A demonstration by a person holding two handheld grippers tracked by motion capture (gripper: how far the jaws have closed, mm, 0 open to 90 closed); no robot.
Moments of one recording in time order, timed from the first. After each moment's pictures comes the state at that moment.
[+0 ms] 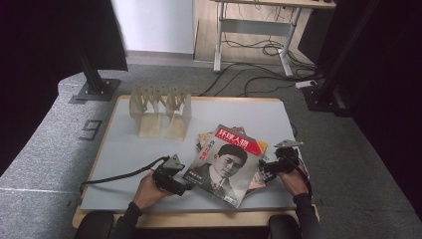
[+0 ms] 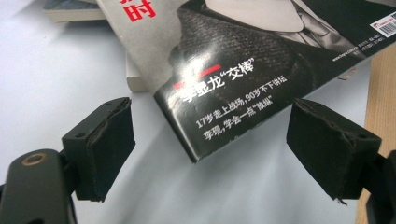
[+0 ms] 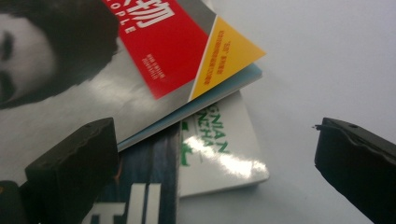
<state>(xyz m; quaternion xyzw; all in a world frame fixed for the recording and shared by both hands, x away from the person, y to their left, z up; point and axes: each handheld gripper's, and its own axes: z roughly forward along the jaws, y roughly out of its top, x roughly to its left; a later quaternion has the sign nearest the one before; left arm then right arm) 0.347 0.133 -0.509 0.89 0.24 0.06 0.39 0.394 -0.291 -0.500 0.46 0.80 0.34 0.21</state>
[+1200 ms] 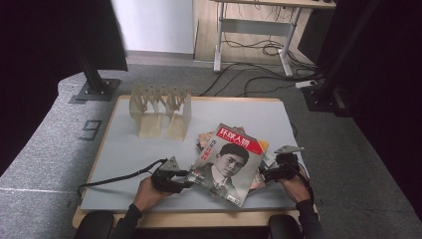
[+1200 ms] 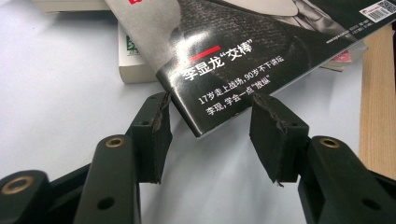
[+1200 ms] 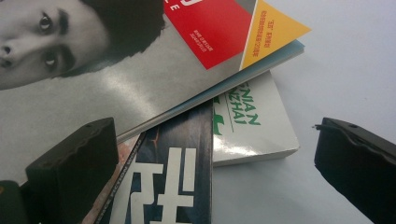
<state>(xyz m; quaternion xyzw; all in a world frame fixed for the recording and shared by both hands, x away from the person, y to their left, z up) 0.345 0.138 -0.519 0.88 0.24 0.05 0.41 0.375 -0.290 -0.501 0.45 0.81 0.34 0.19</state>
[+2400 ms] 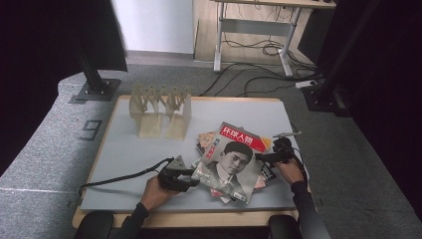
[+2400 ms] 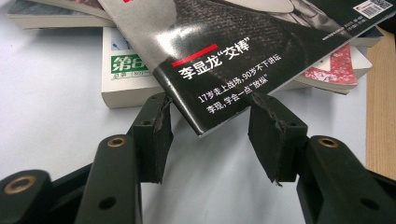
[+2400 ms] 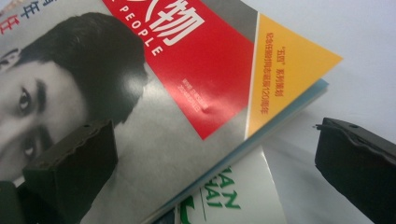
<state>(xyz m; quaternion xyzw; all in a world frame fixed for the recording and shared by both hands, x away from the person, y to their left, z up) 0.350 0.119 -0.521 0.88 0.23 0.05 0.41 0.437 -0.294 -0.510 0.50 0.78 0.36 0.10</state>
